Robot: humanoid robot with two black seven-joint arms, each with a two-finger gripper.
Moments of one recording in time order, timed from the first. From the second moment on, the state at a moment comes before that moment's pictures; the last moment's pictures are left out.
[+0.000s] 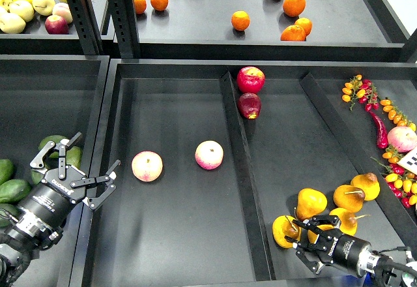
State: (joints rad) left arm 0.22 0.00 -1.58 -1.37 0.03 -0.49 0.49; right arm 0.12 -0.46 0.79 0.84 0.29 0.46 -0.49
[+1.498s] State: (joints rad) left arm 0.22 0.00 -1.57 -1.37 0.03 -0.49 0.49; right arm 0.17 -0.13 1.31 1.01 0.36 0.29 -0.49
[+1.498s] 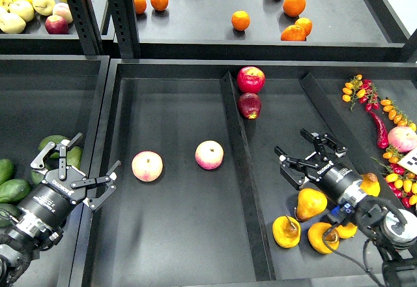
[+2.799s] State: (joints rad) left arm 0.22 0.00 -1.52 -1.21 -0.24 -0.49 0.39; right arm -0.09 0.01 1.41 1.11 0.29 0.55 -0.30
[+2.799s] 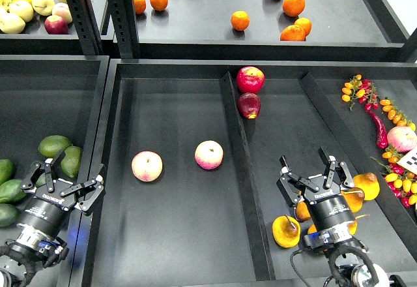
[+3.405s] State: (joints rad) left arm 0.17 0.00 -1.52 -1.26 -0.23 -0.49 0.39; right arm -0.02 0.01 1.42 1.27 0.29 0.27 -0.30
